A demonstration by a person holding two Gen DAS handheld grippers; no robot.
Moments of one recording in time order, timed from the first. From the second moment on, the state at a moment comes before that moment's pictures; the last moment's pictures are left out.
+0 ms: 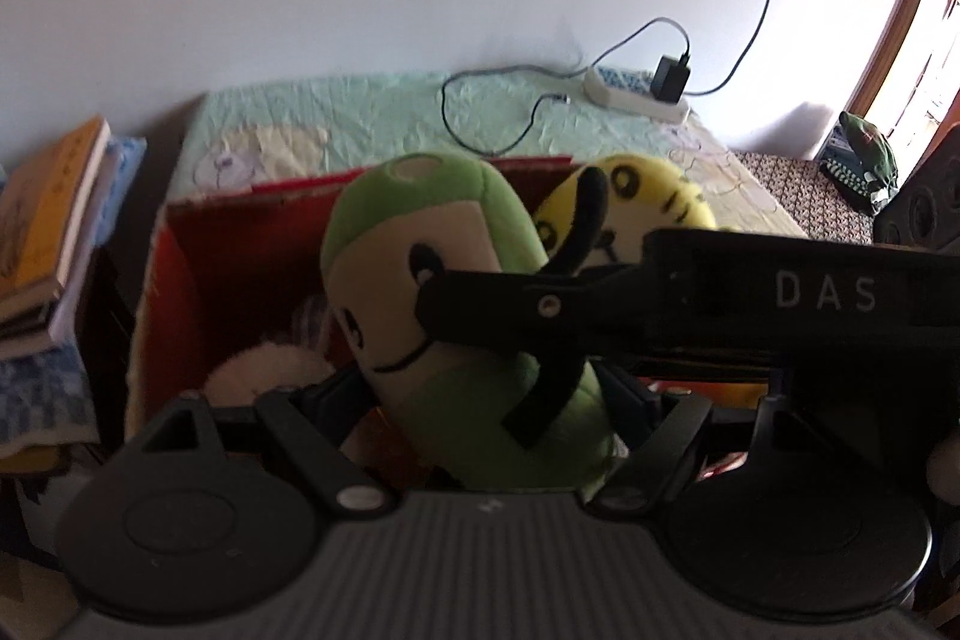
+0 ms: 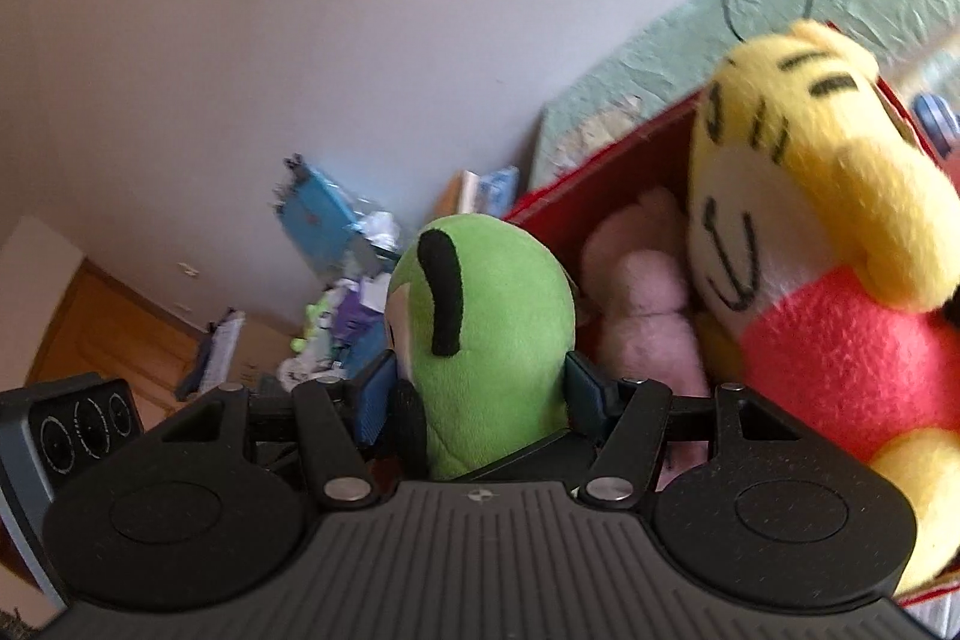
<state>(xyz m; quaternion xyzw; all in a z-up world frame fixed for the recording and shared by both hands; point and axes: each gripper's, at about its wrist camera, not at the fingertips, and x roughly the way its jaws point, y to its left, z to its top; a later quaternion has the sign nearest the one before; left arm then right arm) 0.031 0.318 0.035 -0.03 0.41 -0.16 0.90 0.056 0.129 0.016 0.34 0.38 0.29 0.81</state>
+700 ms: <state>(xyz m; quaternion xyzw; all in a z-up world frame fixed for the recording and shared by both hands) 0.036 0.313 0.015 0.02 0.43 -0.12 0.90 0.046 0.128 0.015 0.30 0.40 0.27 0.82</state>
